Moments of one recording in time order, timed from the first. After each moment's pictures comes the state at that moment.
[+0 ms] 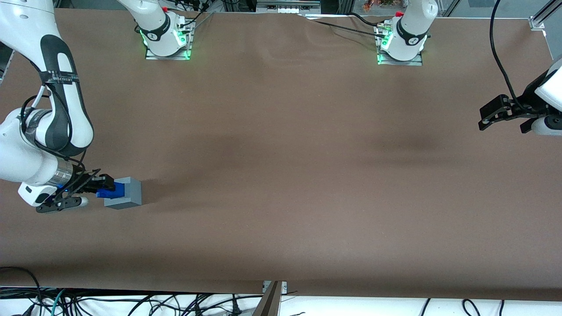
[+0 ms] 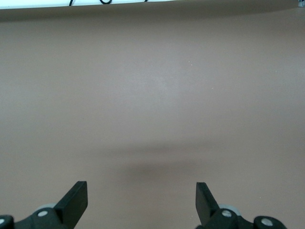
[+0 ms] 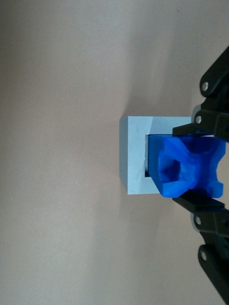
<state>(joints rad) -0.01 0.55 -0.10 -1.60 0.17 2.16 -0.36</state>
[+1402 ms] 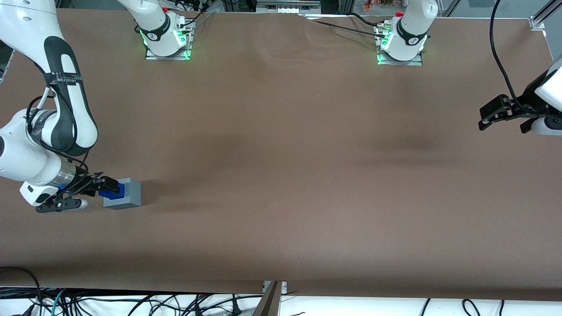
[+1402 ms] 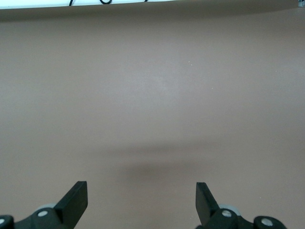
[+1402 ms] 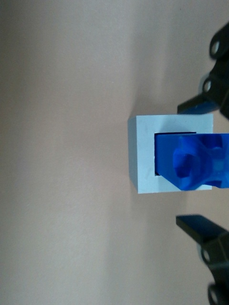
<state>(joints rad) 0.00 0.53 -0.10 -1.62 0.17 2.22 -0.30</state>
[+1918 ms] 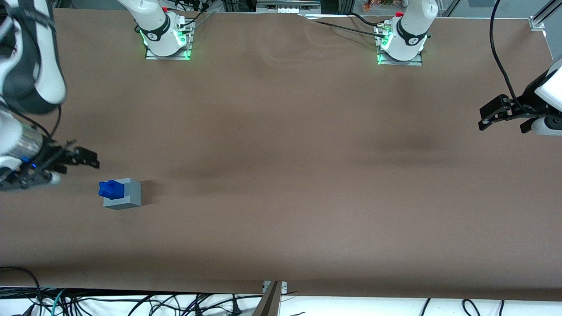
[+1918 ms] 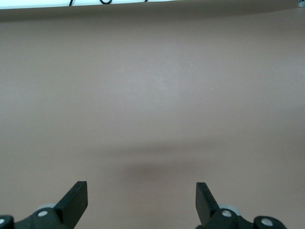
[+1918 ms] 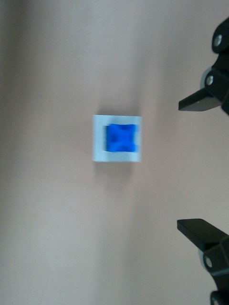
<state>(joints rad) 0.00 0.24 -0.06 -1.56 0.05 1.80 -0.23</state>
